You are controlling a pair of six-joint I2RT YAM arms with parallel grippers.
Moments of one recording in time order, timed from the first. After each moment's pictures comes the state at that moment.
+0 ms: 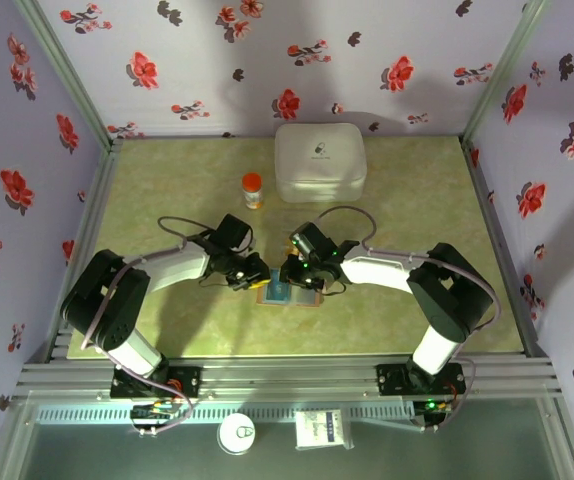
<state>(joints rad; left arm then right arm) -0.63 1.60 0.83 -0.35 0.43 -0.87 0.83 1.68 0.91 -0.24 -0.24 0.96</state>
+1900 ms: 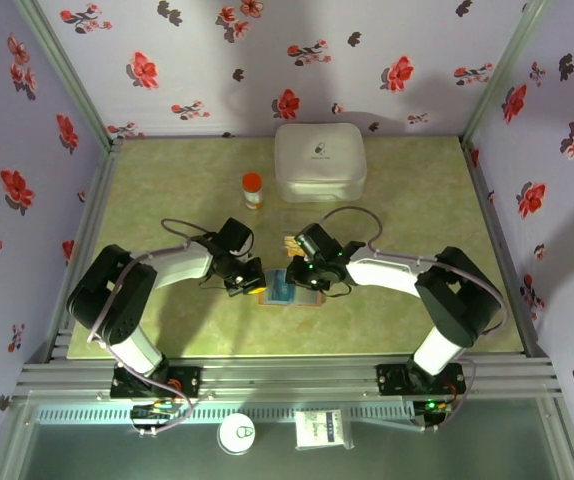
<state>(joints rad) -0.63 1.64 0.82 -0.39 0.43 -0.85 0.81 1.63 0.88 -0.29 -0.22 0.95</state>
